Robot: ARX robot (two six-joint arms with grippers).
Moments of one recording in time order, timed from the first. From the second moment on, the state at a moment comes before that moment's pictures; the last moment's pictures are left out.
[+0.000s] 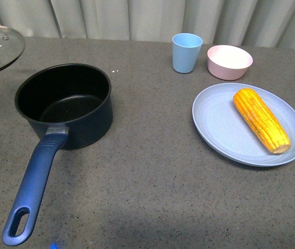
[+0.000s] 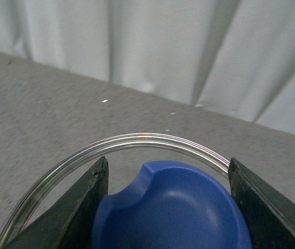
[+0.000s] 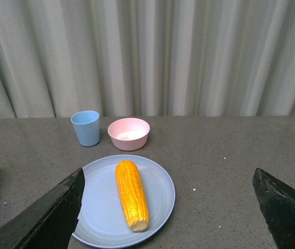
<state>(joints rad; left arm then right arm) 0.12 2.12 0.91 1.07 -0.16 -0.11 0.00 0.00 0.01 0.00 0.00 0.00</state>
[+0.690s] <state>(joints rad) 0.17 2.38 0.96 1.05 -0.31 -0.22 0.00 0.00 0.01 0.00 0.00 0.00</state>
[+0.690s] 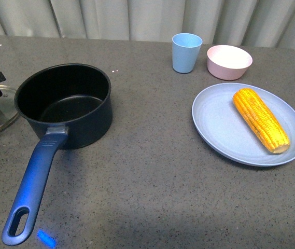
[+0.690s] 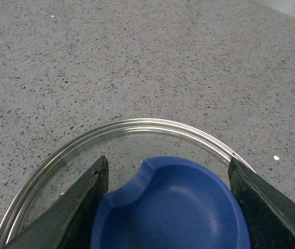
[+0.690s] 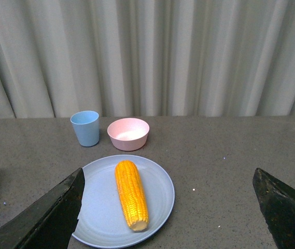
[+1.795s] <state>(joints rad) 0.04 1.40 0.40 0.87 -0.27 -0.19 0.00 0.00 0.01 0.00 0.00 0.00</state>
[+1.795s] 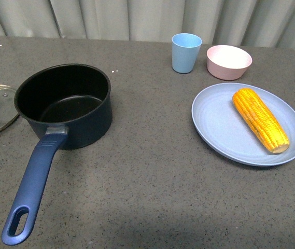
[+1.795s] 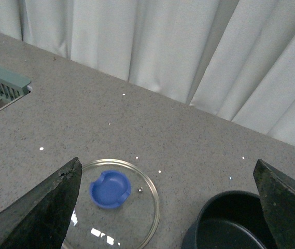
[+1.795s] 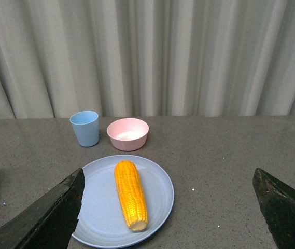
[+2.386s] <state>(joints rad) 0.04 1.06 0.15 0.89 0.02 -0.07 0.00 0.00 0.01 0.00 0.00 0.00</state>
